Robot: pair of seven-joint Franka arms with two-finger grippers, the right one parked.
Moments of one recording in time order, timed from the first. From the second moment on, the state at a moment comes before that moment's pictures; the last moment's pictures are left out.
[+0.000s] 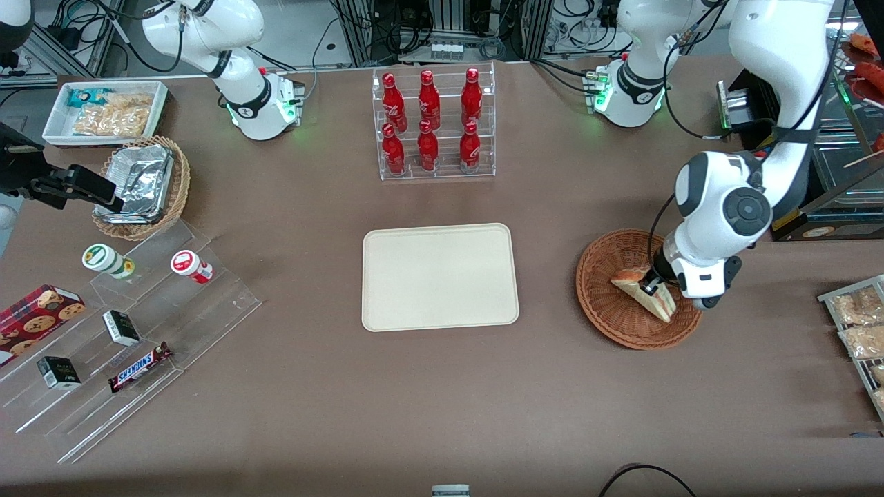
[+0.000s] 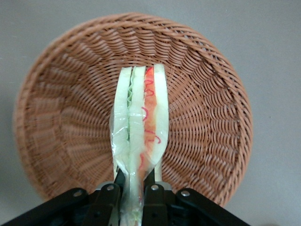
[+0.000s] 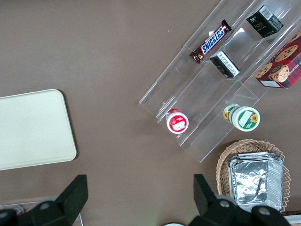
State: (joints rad) arm 0.06 0.24 -0.22 -2.05 0.03 2.22 -1.02
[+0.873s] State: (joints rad) arm -0.38 0.35 -0.26 -1.65 0.03 1.87 -1.03
